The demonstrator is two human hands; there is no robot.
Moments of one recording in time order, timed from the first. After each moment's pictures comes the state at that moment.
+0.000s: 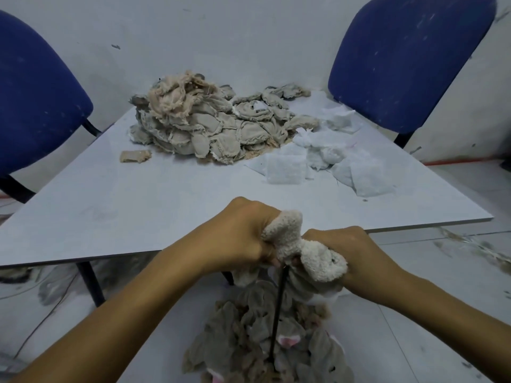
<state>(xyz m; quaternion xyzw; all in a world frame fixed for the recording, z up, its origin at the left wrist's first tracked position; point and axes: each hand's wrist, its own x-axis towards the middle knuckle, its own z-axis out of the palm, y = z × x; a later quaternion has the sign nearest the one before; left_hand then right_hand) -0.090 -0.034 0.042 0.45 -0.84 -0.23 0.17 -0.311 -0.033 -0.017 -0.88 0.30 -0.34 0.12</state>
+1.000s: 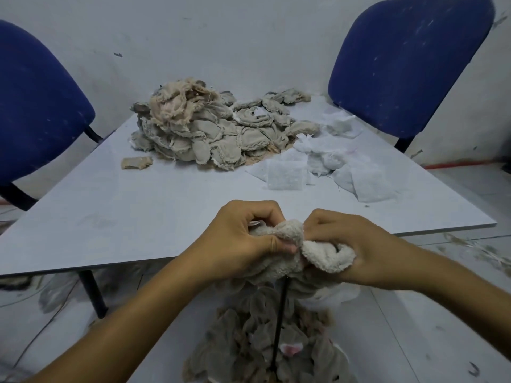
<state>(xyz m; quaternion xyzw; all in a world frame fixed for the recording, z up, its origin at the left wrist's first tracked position) -0.092 -0.025 0.039 0.39 -0.73 -0.41 0.38 -0.320 -0.040 0.025 -0.89 0.31 -0.21 0.27</state>
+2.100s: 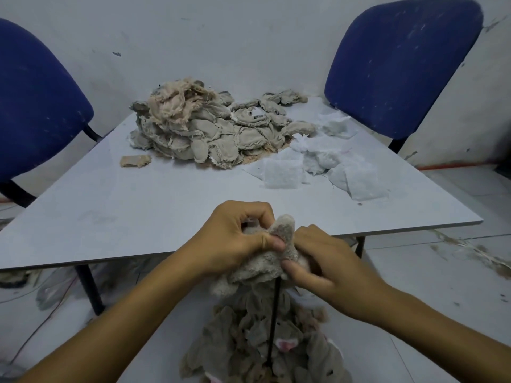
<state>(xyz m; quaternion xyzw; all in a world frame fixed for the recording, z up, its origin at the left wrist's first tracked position) -0.086 -0.027 0.027 0.39 -0.75 -0.38 0.38 -0.289 -0.007 -0.006 -0.87 0.36 -0.29 0.18</state>
